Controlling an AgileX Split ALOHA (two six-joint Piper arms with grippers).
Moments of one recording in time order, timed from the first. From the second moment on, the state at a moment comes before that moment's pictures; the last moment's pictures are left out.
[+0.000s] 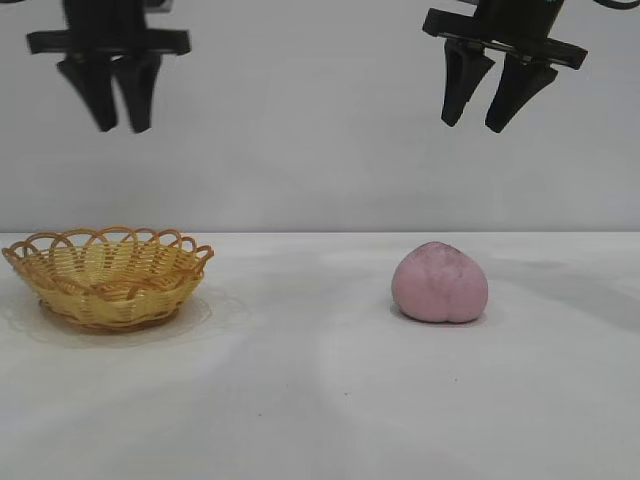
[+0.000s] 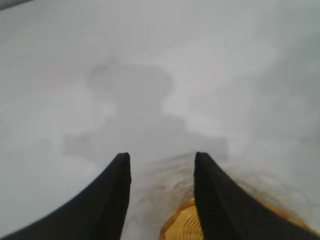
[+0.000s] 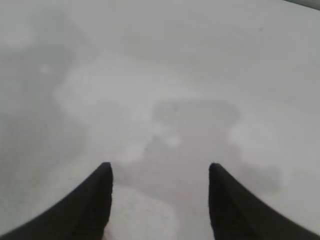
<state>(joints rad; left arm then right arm) -0.17 2.19 -1.85 -0.02 1.18 0.32 0.23 2.07 -1.80 0.27 0.96 -0.28</state>
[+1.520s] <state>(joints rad) -0.25 1.84 -1.00 -0.69 0.64 0.38 0.24 2.07 -1.80 0.30 0.98 -0.29</state>
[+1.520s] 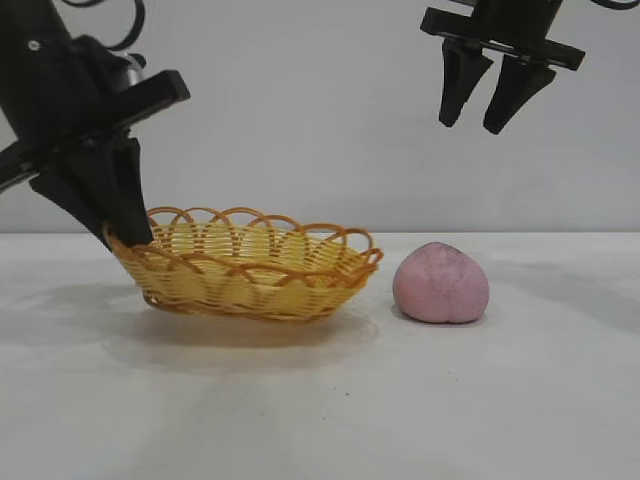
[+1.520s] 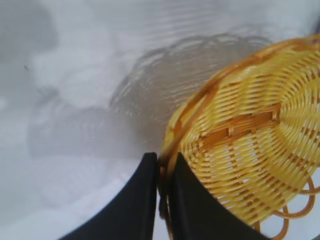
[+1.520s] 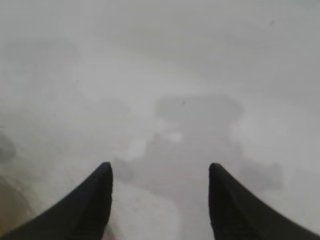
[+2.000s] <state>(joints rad) -0.25 1.87 -1.00 -0.82 0.60 0.45 0.24 2.07 -1.80 0.31 0.98 -0.30</state>
